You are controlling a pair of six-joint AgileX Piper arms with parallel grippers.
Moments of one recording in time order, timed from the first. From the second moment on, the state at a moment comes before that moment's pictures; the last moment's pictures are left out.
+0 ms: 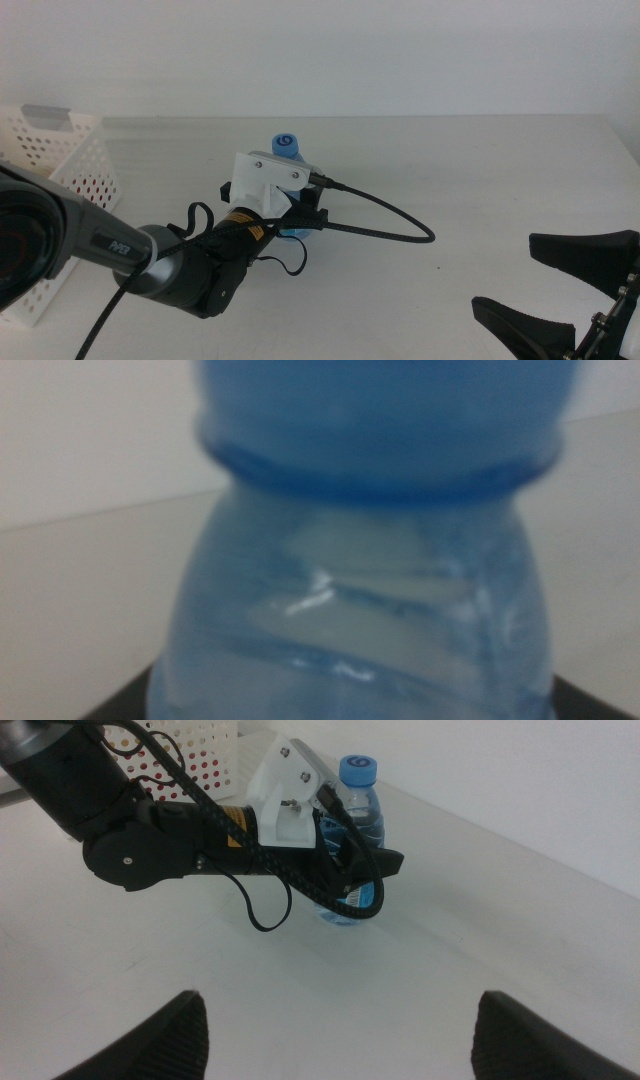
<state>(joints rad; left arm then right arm) -0.51 2.07 -0.84 -0.08 -0.98 -0.03 0.74 0.69 -0.40 -0.06 0.09 0.01</state>
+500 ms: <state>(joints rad) -0.51 1.65 -0.69 -0.10 -0.49 0.05 0.74 0.69 -0.40 -0.06 0.09 0.01</state>
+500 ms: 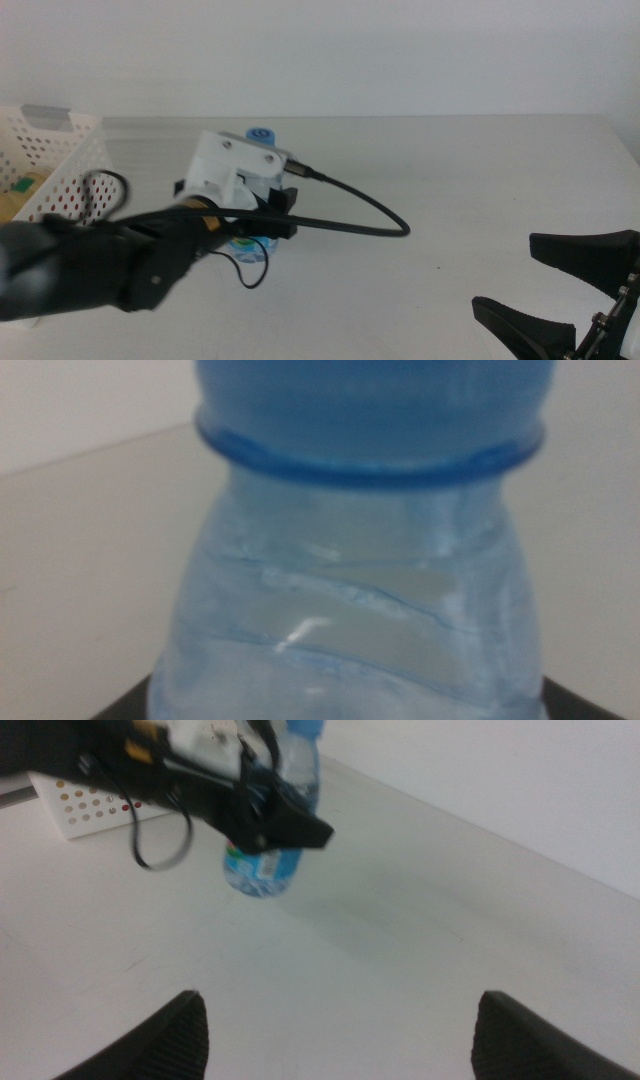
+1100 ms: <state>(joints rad) -0.21 1.32 -0.99 -0.09 0.54 0.11 0.74 0.68 -0.40 -0.06 0.09 0.01</state>
